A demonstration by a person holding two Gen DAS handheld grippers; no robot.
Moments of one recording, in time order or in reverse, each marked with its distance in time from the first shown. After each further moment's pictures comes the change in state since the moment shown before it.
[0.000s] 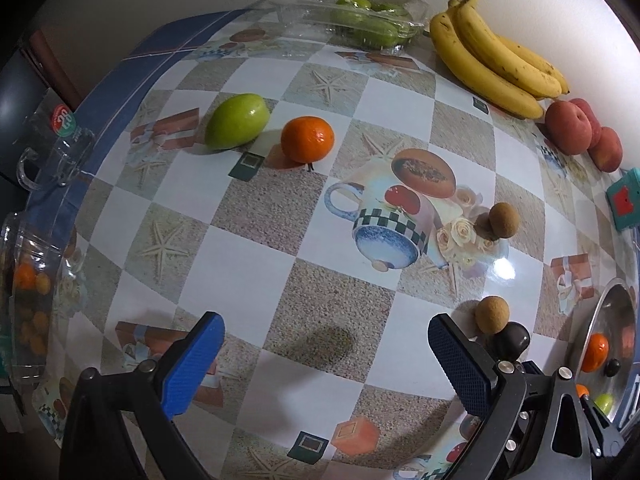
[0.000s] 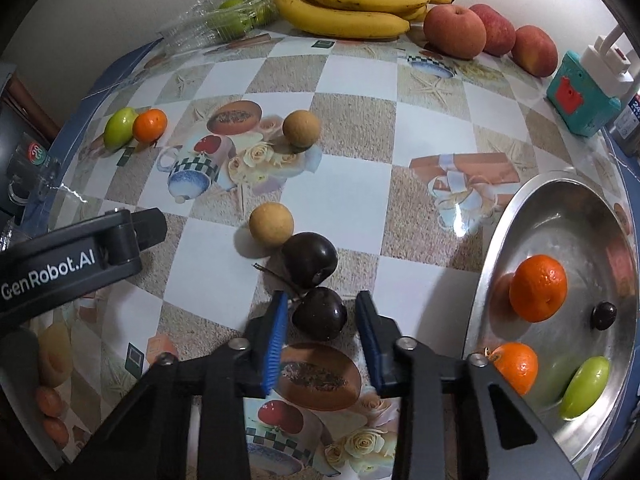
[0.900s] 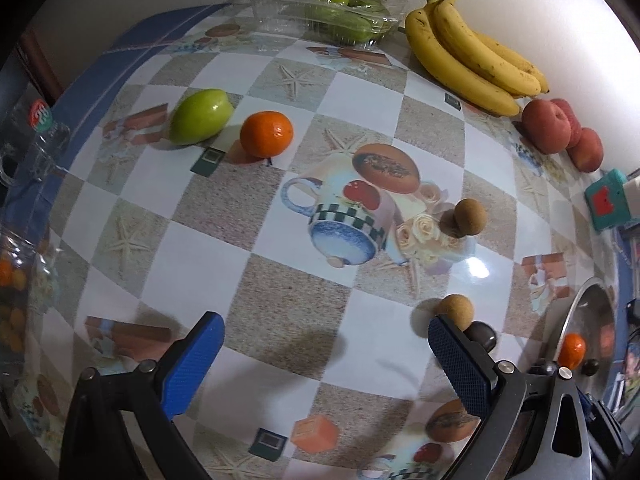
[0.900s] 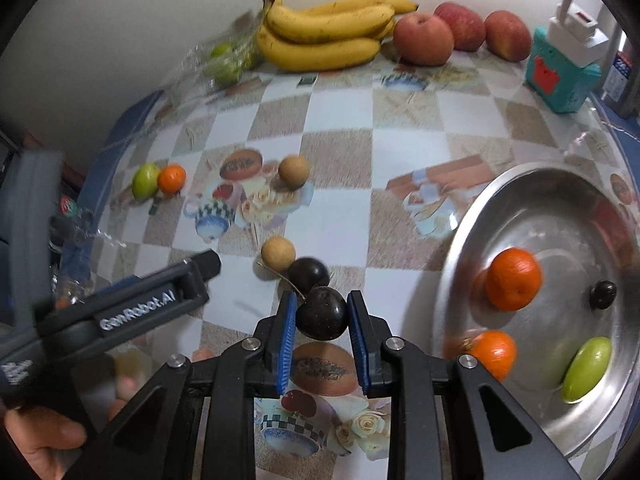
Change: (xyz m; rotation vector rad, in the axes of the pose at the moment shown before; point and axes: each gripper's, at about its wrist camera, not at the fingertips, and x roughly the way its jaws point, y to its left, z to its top) left arm -0.004 -0.016 0.001 -0.019 0.016 -0.104; right arm -0.045 -0.029 0.001 0.138 -0.063 0.120
